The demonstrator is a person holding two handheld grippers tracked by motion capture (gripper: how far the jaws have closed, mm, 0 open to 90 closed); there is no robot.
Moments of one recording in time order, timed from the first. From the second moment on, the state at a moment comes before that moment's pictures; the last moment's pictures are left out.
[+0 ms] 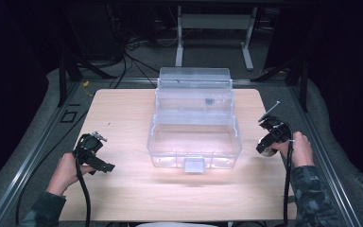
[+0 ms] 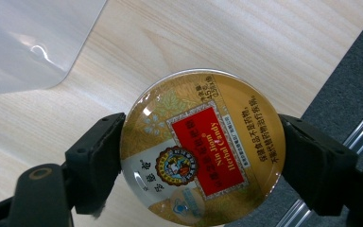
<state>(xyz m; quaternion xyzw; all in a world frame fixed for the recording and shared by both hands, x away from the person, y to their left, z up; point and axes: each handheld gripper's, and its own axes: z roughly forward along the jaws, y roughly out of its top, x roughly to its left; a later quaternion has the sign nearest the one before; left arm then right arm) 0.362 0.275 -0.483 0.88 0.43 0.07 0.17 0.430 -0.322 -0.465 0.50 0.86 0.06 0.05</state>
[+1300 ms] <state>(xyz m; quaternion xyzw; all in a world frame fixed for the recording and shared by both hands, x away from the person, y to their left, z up) 0.363 0.272 -0.484 0.89 0.42 0.07 0.17 0.419 -0.295 -0.409 0.46 0.88 0.05 0.07</state>
